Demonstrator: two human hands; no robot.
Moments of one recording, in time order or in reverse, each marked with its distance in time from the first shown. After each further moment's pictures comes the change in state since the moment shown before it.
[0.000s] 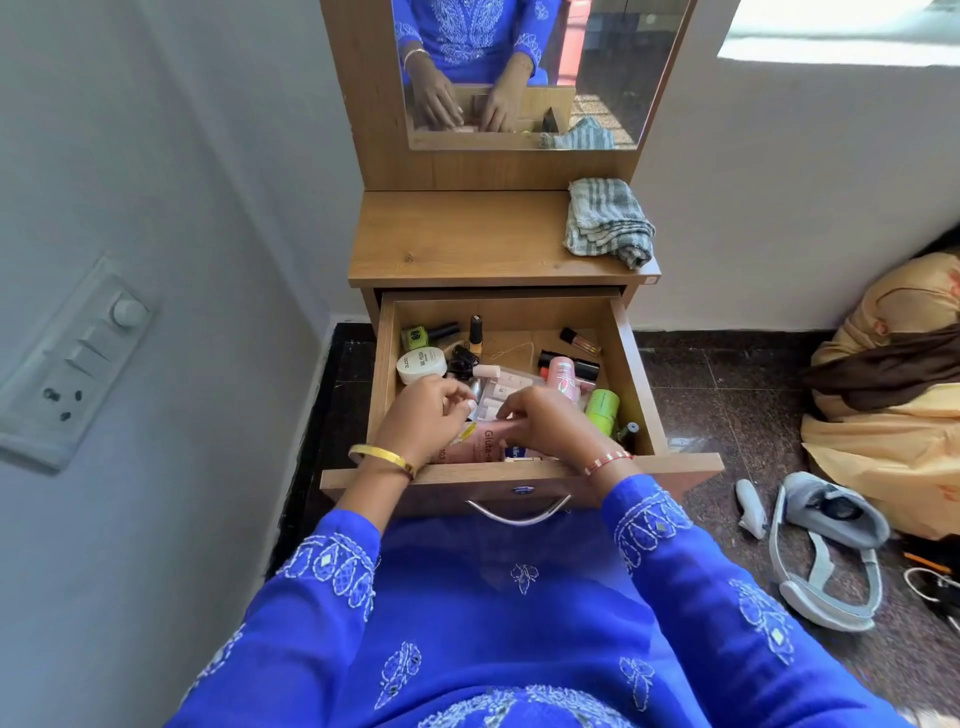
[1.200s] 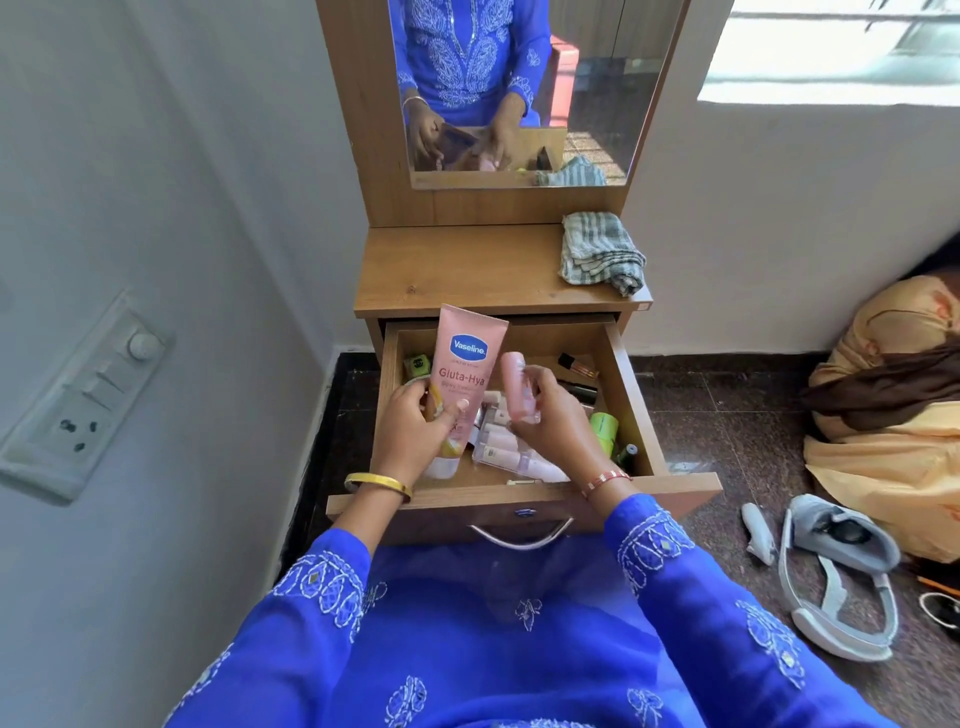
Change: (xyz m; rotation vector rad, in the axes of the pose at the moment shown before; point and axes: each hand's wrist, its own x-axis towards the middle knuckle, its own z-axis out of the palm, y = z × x) left_hand 0.006 -0.009 -0.004 -0.249 0.221 -0.109; right_hand -0.004 -0.008 -0.013 0.358 0.281 0.164
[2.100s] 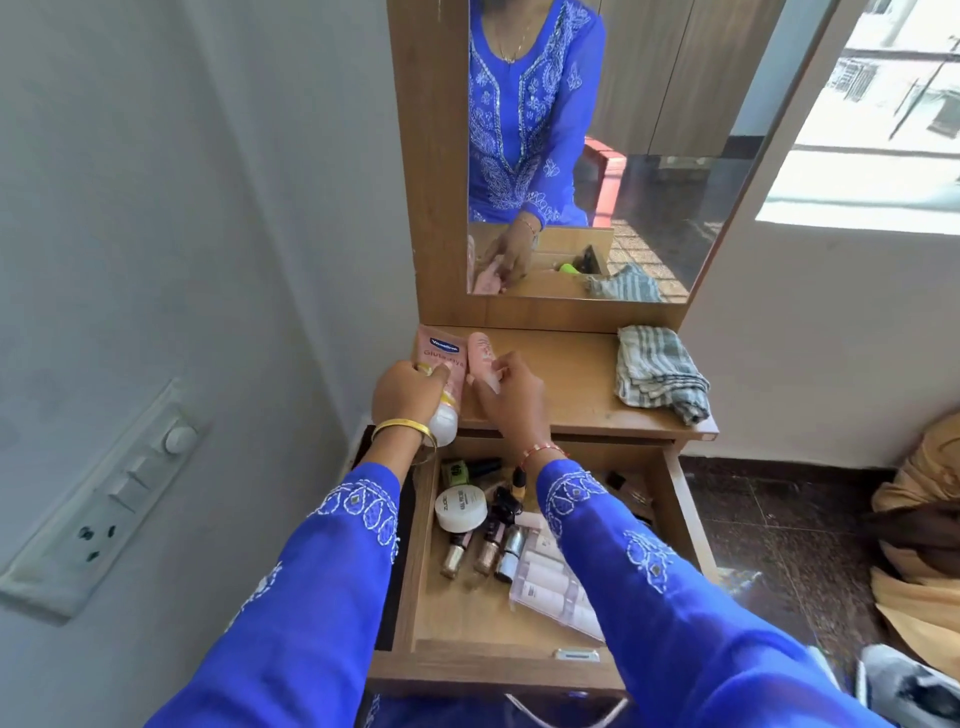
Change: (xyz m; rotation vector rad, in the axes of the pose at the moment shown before) left_hand 0.165 0.032 -0.059 0.044 0.262 -0.237; right_hand 0.145 -0.114 0.011 0.284 0.190 -0.109
